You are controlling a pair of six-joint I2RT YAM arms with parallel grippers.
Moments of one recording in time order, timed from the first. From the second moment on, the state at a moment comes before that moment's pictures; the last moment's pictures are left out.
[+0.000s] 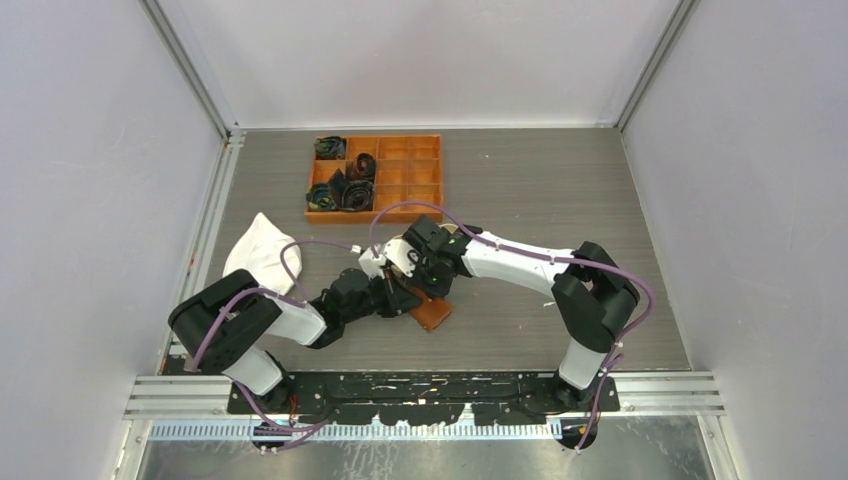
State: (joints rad) left arm -0.81 1.55 0.30 0.86 0.14 -0.88; right arm 0.89 1.72 1.17 -0.63 -0.17 -0.35
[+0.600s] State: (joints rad) left arm -0.80 1.56 0.29 0.87 0.14 -0.91; right arm 0.91 1.73 1.17 -0.62 -0.15 -0.37
